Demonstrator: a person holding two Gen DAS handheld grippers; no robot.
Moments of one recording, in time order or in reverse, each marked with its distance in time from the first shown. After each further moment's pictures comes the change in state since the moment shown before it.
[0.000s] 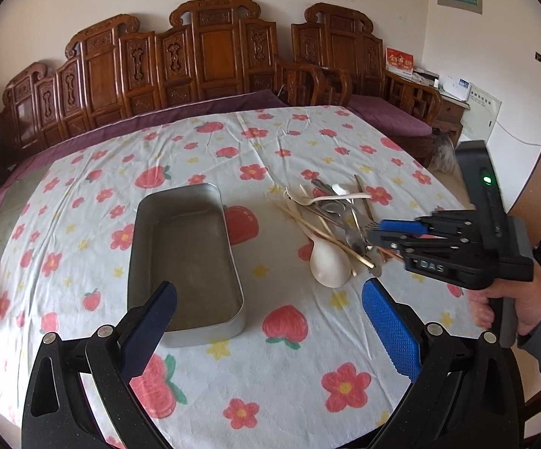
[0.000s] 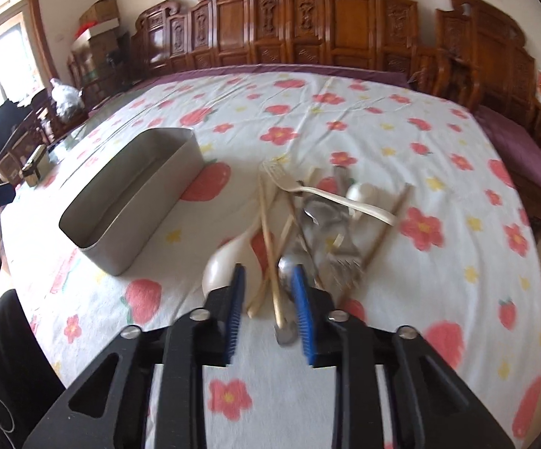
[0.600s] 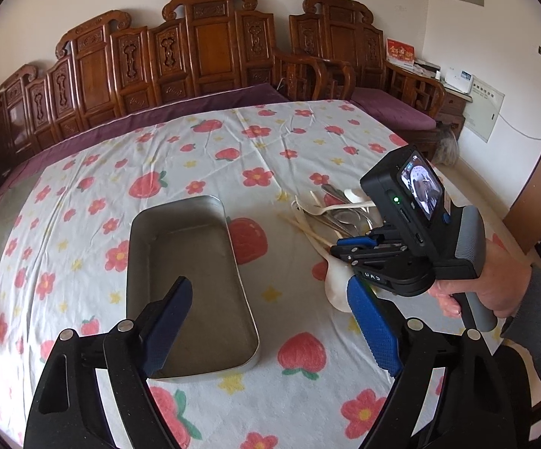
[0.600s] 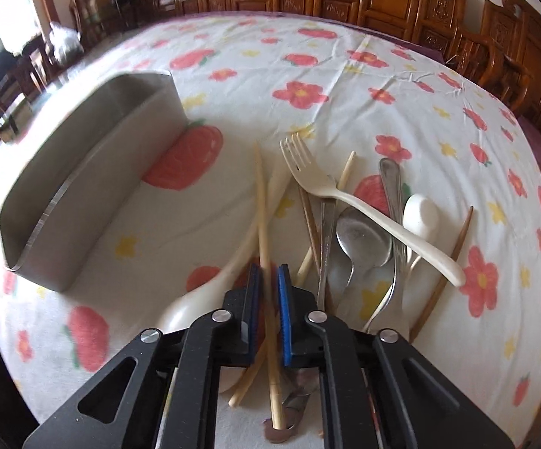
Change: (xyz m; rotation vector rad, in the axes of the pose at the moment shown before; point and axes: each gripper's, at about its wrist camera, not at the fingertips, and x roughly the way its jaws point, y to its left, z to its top) left arm 0.033 0.012 0.027 0.019 0.037 0.002; right arm 0.097 0.007 0.039 -0.118 0.202 -0.039
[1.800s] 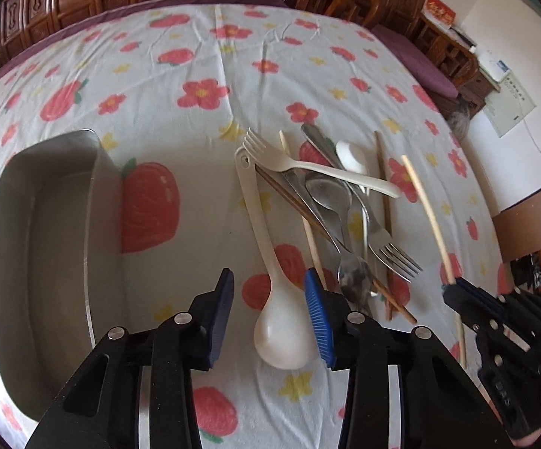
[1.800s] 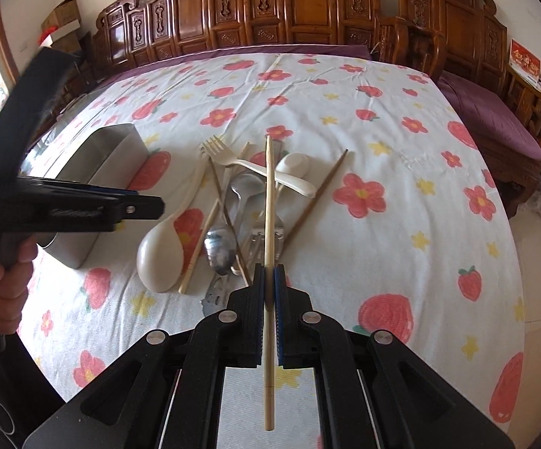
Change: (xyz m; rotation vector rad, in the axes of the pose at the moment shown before) left arm 0.151 -0.041 0.039 -0.191 0.375 -0.102; right arm -0.096 -0.062 -0.081 0.234 -0.129 -0.045
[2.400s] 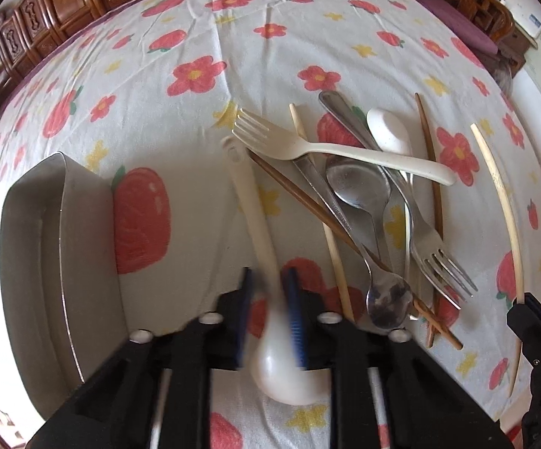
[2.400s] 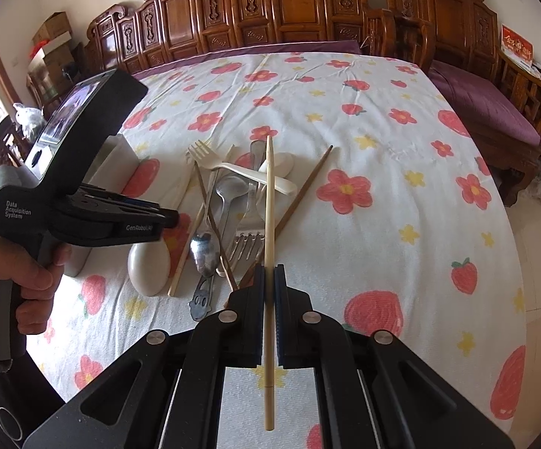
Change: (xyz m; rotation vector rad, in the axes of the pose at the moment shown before) left arm 0.040 -0.028 0.019 0.075 0.122 0.235; right arm -0.001 -0.012 0.000 0.046 0.000 0.014
